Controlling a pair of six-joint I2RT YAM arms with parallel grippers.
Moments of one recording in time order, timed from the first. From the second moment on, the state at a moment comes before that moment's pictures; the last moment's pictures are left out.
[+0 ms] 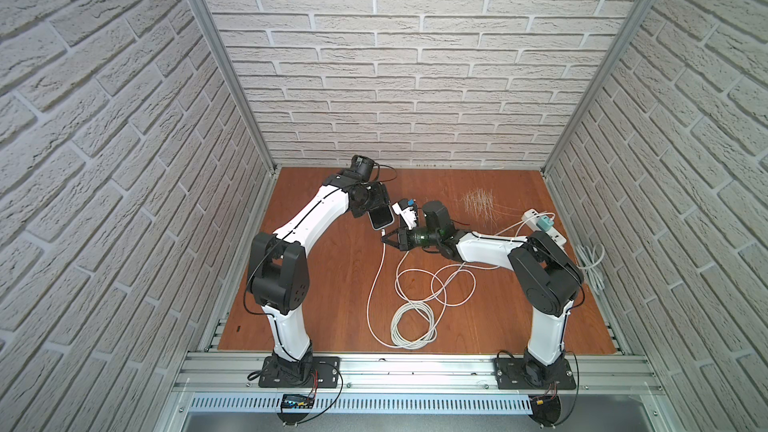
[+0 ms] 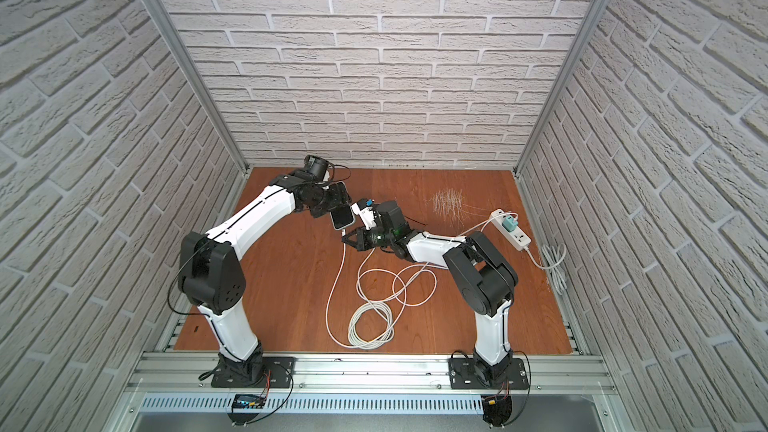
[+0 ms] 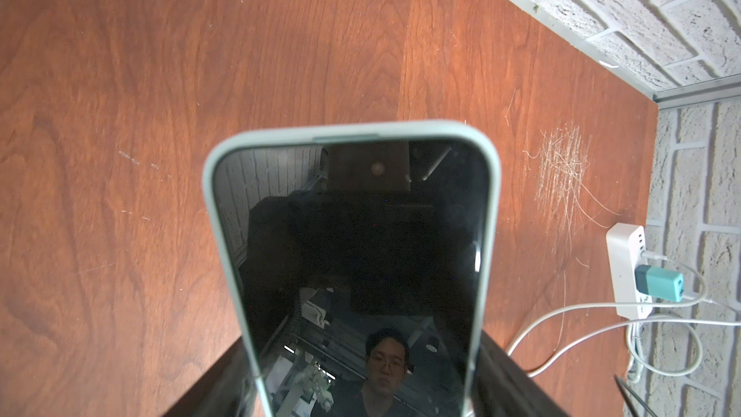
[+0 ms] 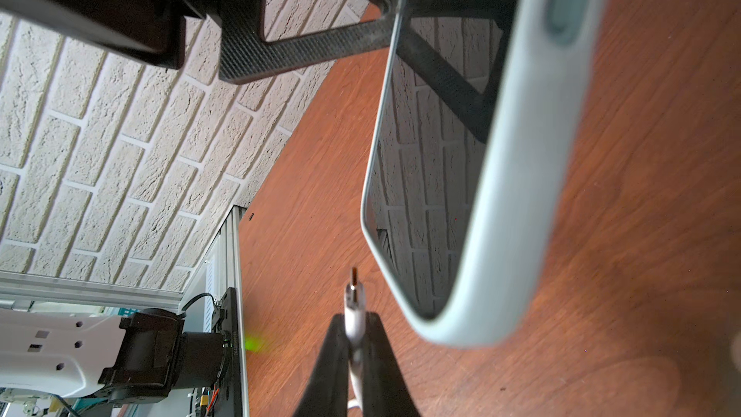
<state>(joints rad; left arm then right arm) -0.35 1.82 1.60 -0.75 0.15 -0.63 0.68 1.92 1.11 0.33 -0.67 0.54</state>
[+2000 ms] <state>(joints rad) -0.35 1.77 1.56 -0.73 0.16 -0.59 0.67 1.92 1.09 0.36 -0.67 0.55</state>
